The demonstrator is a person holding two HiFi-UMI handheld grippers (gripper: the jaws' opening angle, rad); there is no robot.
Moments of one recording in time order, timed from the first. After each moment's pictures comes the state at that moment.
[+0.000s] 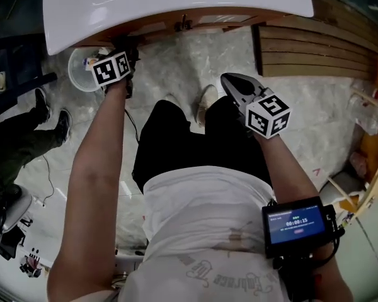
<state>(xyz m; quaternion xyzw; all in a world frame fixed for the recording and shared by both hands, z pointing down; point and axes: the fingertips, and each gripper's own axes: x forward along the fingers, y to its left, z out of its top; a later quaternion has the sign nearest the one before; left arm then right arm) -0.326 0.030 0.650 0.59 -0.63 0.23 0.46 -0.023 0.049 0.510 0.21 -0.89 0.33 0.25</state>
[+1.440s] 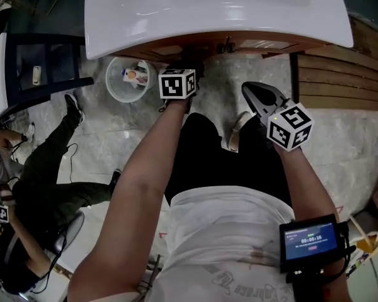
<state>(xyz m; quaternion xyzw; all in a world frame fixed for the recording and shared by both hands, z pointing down) -0.235 -0.004 0.668 0.66 -0.59 0.21 0.42 -0.076 0.019 0.523 0.17 -0.92 0.30 0.20</state>
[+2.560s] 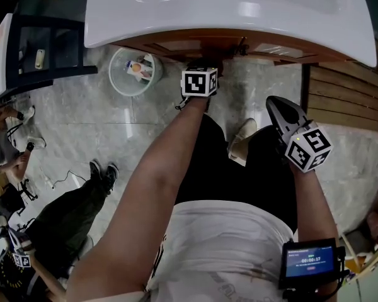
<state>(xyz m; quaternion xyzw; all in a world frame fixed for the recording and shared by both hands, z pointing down) -0.212 -0.021 0.720 0.64 -0.61 0.20 0.42 -0.031 0.016 0.552 0.19 -0.91 0.30 0.20</state>
